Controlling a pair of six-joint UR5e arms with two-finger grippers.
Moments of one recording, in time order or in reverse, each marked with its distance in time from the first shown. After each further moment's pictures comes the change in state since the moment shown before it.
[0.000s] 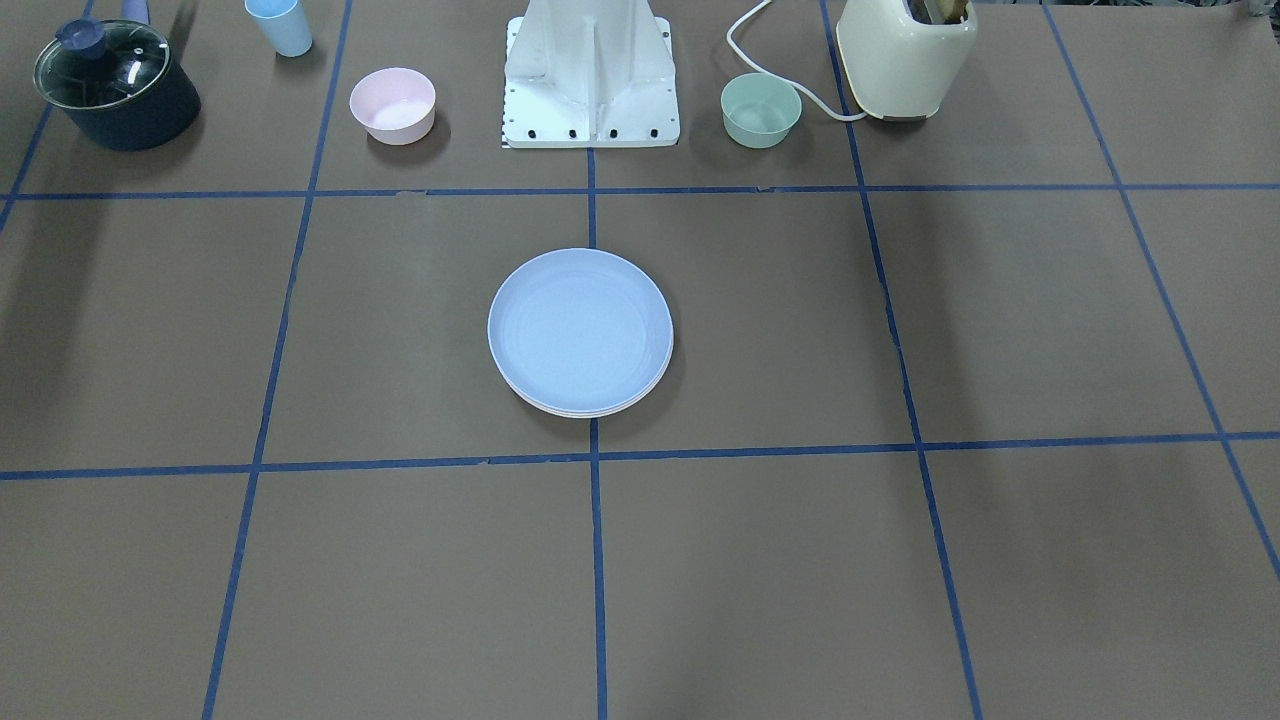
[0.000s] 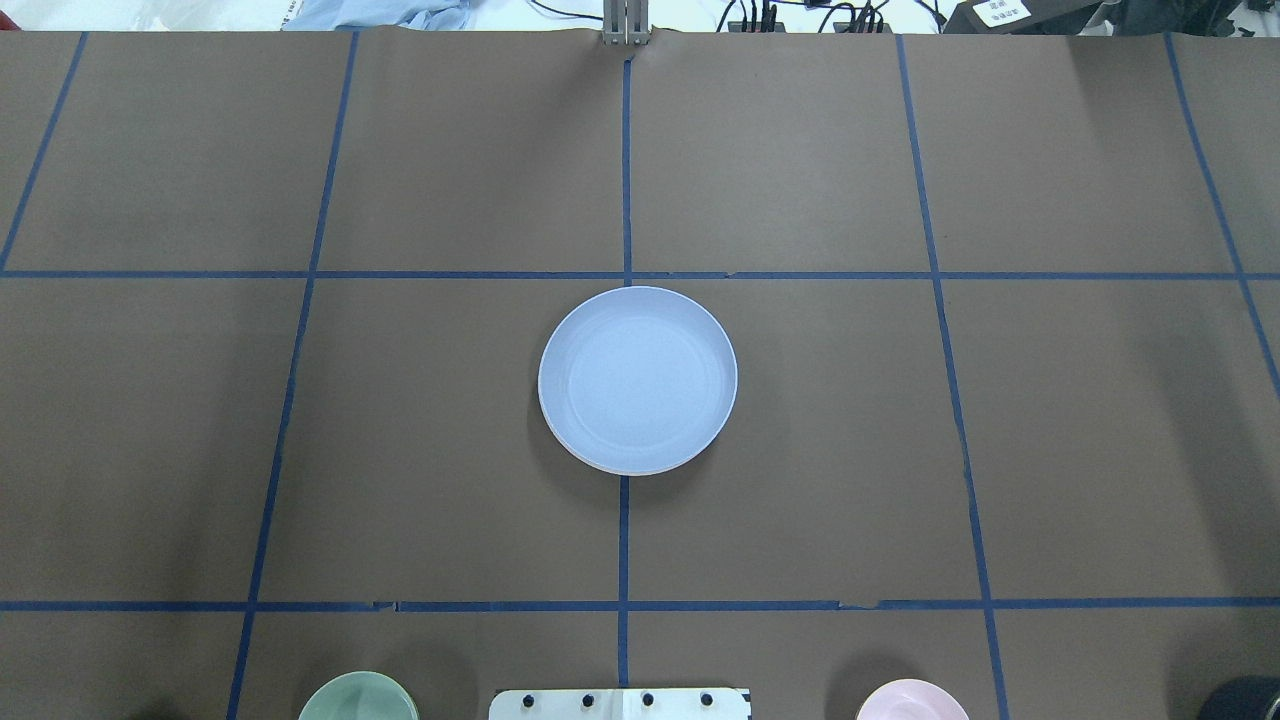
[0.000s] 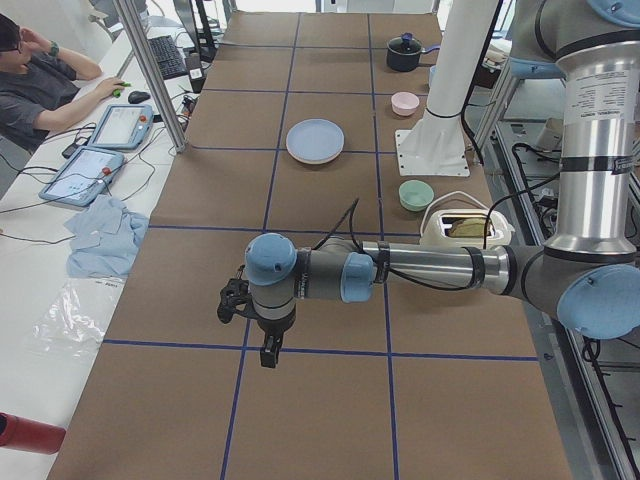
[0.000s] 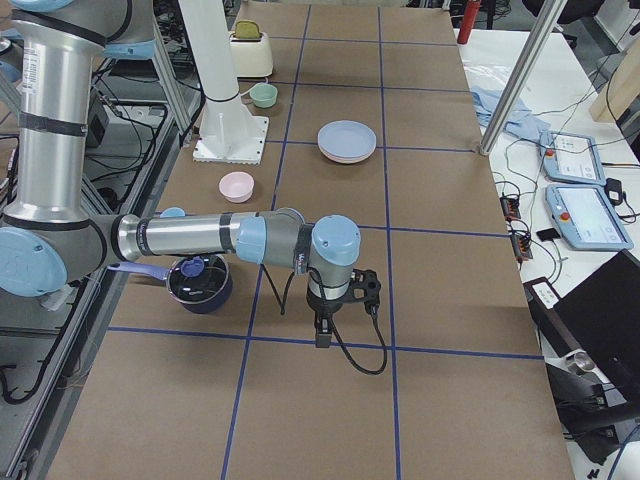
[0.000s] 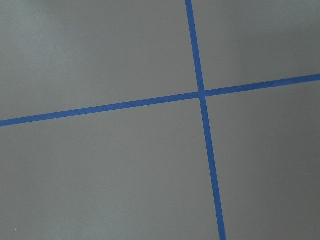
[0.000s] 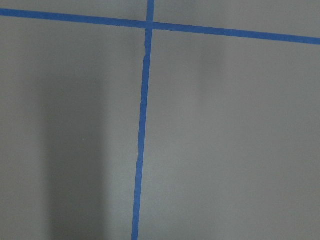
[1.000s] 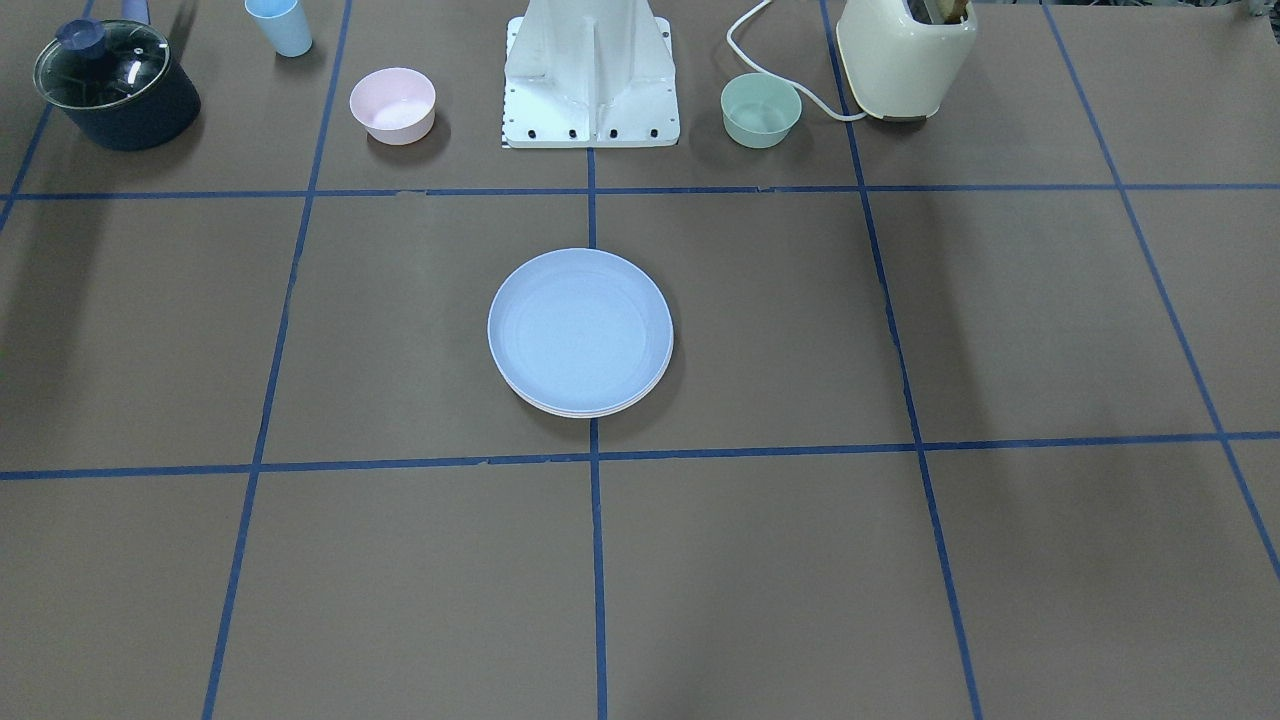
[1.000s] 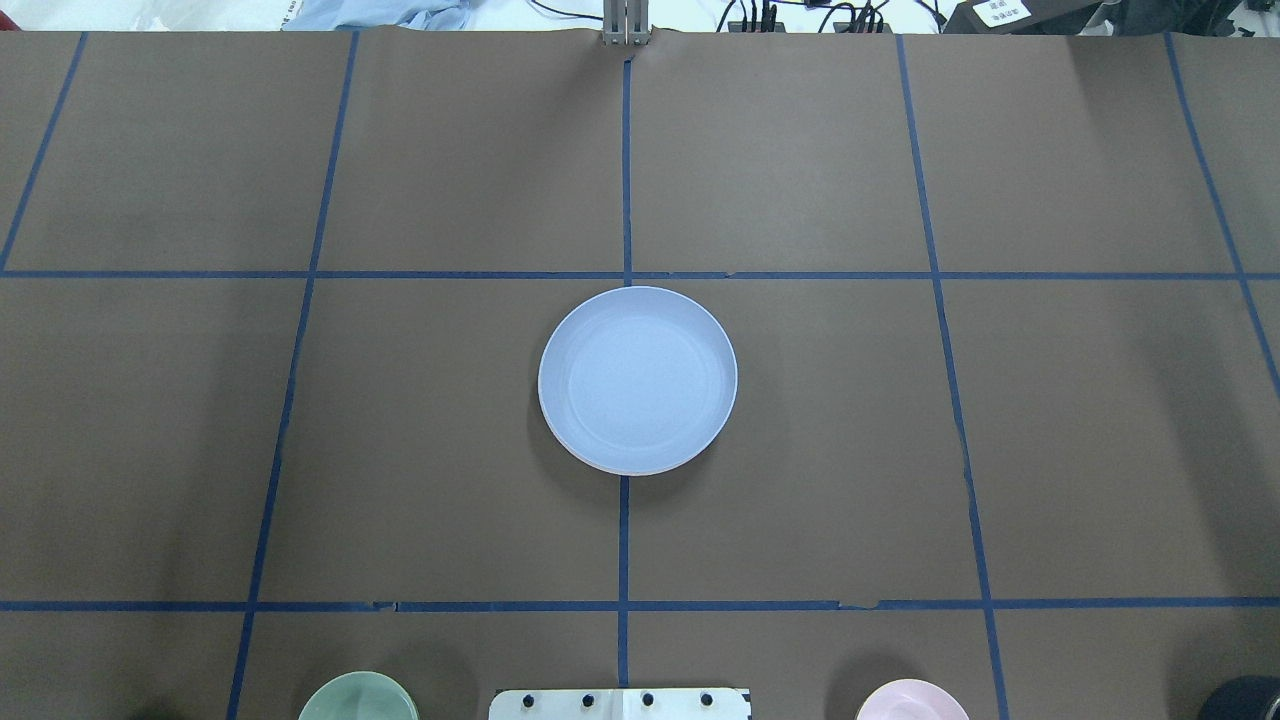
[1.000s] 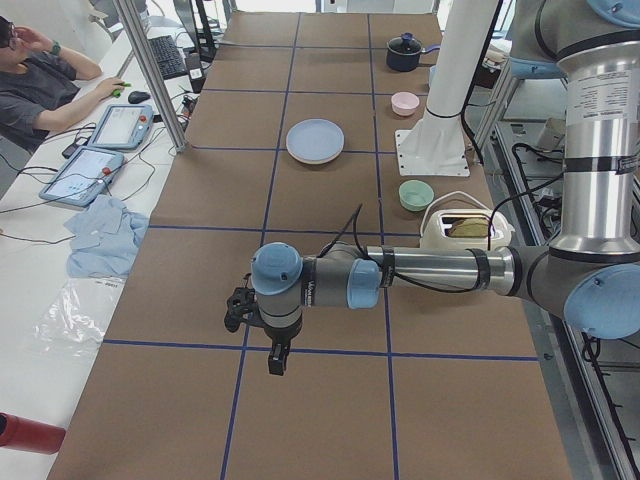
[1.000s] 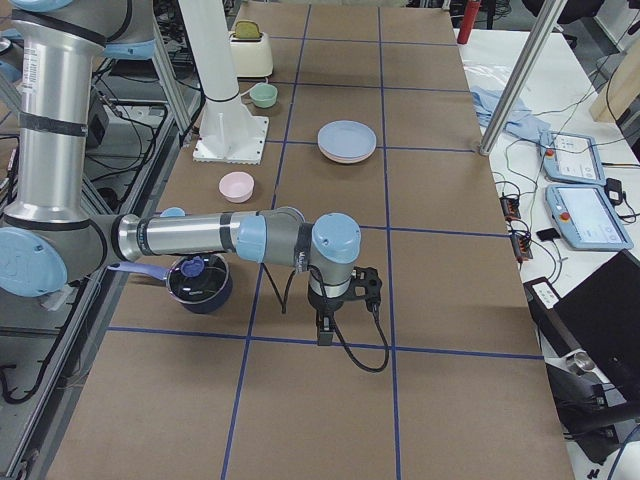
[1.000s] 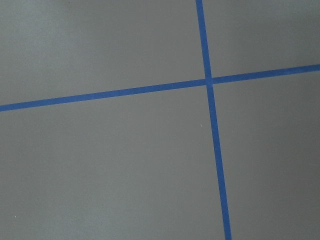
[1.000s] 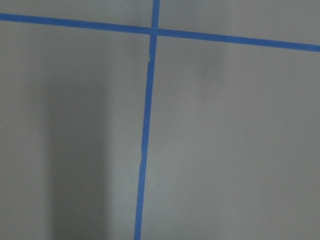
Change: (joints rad) left arm 0.000 0.024 0.005 0.000 0.001 0.002; right arm 0.000 0.003 0.006 0.010 0.005 0.000
